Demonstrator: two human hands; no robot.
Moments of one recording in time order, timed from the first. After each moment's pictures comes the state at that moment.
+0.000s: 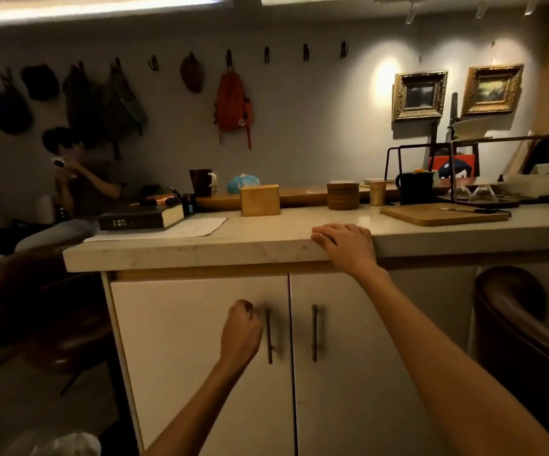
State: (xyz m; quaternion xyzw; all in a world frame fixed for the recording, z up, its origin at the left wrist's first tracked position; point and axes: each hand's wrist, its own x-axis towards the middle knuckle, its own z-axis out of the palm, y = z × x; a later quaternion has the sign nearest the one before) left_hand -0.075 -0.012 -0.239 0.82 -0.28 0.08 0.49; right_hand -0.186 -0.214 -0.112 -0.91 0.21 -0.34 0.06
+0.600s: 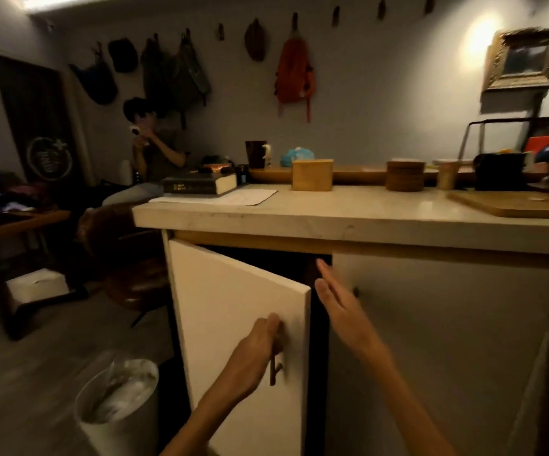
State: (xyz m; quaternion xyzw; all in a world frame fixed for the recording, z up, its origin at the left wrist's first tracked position) left_hand -0.146 0.092 -0.253 0.77 -0.26 -0.12 0.57; right_hand -0.207 -0.087 -0.212 -0.85 0.01 -0.24 0.47
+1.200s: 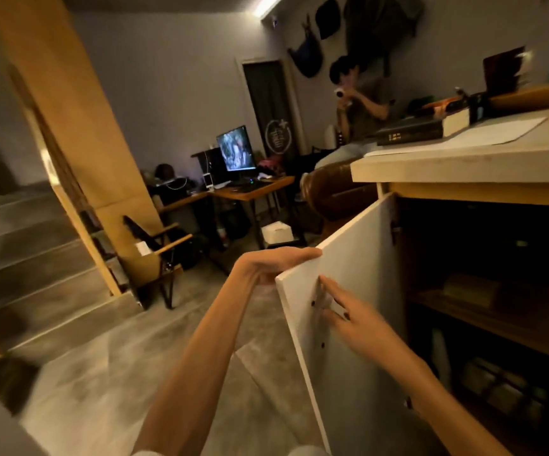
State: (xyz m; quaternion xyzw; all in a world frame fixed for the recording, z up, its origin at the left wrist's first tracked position) left_hand -0.088 0.337 -0.133 0.86 -0.02 -0.24 0.45; right_hand -0.133 0.176 -0.259 -0.84 -0.22 -0.02 0.50
